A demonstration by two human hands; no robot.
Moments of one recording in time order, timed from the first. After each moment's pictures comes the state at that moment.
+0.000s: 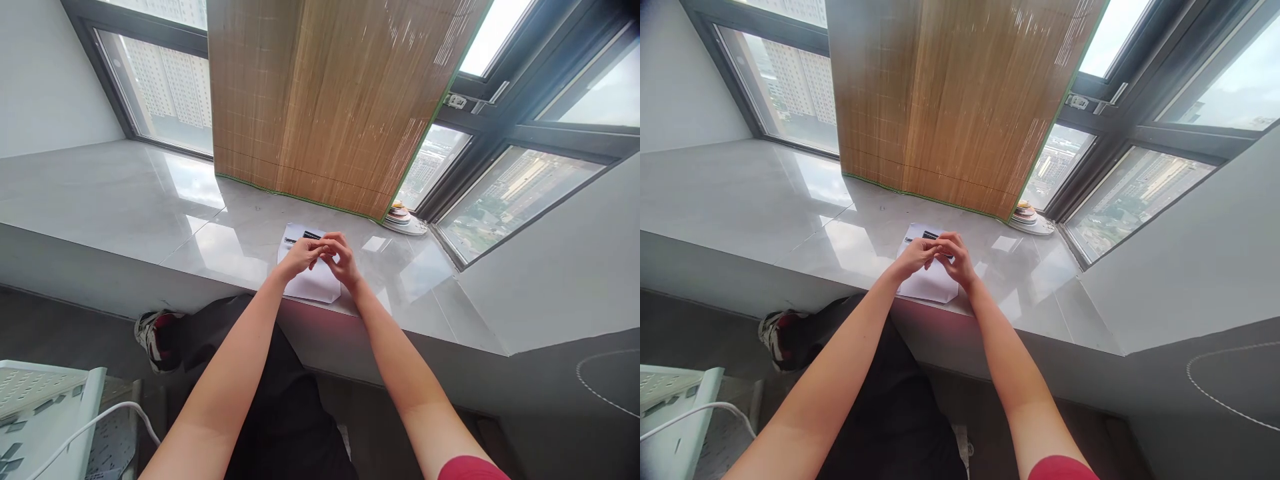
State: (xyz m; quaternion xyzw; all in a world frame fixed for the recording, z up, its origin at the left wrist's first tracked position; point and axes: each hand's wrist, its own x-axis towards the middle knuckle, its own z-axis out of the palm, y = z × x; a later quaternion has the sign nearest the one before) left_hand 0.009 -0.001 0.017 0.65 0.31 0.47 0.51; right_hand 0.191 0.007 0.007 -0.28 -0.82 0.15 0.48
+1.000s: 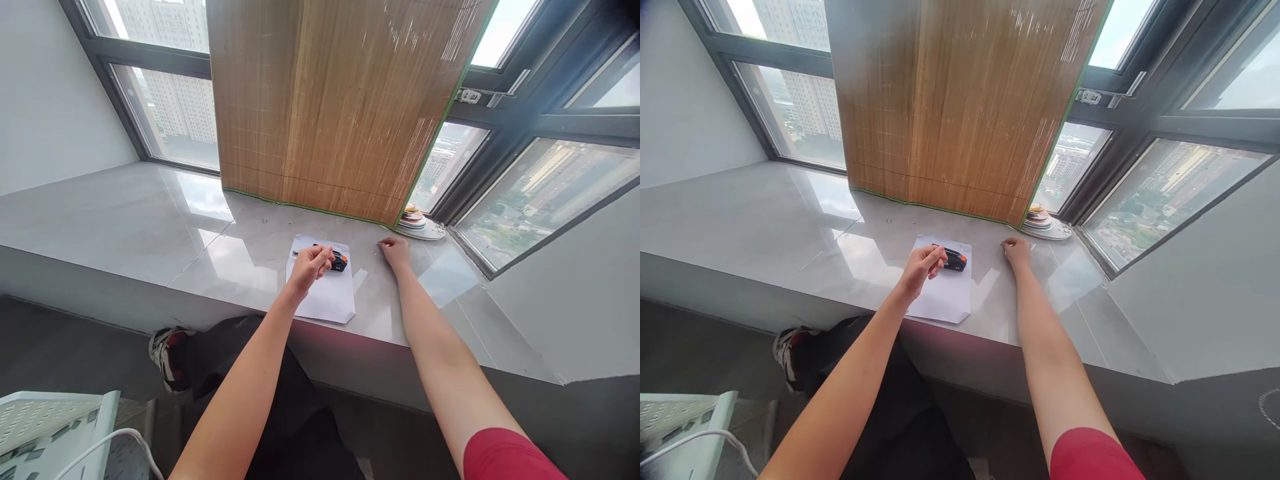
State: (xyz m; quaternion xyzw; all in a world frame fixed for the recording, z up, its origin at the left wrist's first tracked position) left_hand 0.013 -0.011 0.029 0.52 0.33 0.56 0.55; right_hand 0.334 0.145 -0.014 -0.70 -0.58 0.07 0.41
